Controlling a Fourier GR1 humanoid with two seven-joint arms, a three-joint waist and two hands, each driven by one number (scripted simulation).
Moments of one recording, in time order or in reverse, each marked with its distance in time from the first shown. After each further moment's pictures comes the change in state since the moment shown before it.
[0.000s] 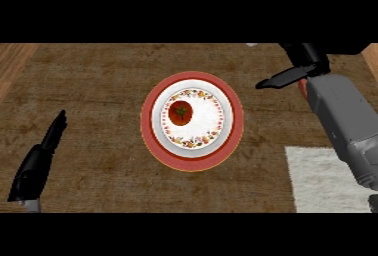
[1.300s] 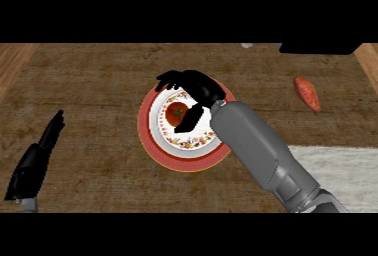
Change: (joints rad) left arm -0.011 0.024 0.004 0.030 0.019 0.002 0.006; right arm 0.050 0.347 0.467 -0.342 0.387 -0.260 0.421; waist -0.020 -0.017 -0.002
